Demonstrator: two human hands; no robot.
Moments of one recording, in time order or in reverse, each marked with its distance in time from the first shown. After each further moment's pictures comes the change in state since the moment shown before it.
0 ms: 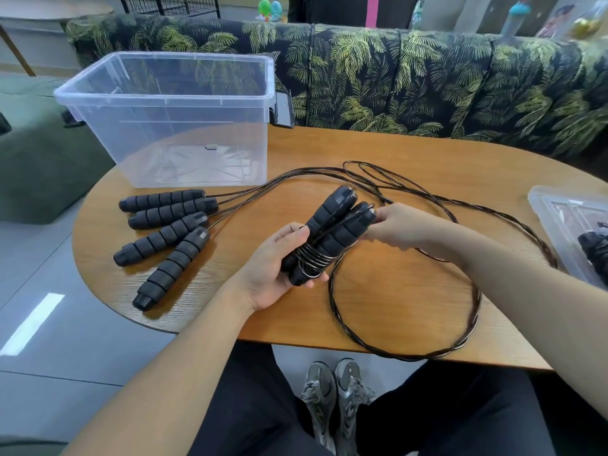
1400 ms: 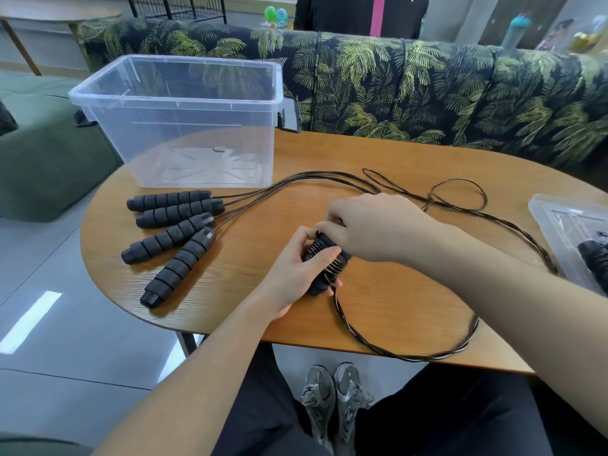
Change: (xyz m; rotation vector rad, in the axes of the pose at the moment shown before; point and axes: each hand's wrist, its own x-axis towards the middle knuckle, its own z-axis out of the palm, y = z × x) left_hand -0.003 -0.012 0.025 0.338 0.222 0.086; right_hand -0.037 -0.090 0.019 -0.734 0.240 -0.188
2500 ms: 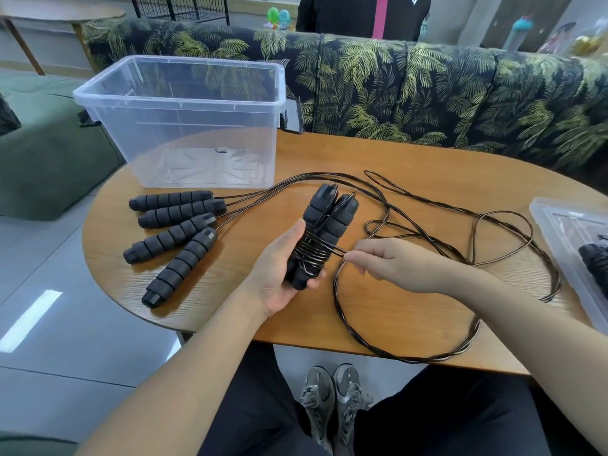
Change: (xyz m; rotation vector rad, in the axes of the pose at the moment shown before) left_hand 0.004 0.002 -0.015 -0.432 -0.068 -0.079; right_hand -0.019 0.057 0.068 0.635 -0.137 -0.112
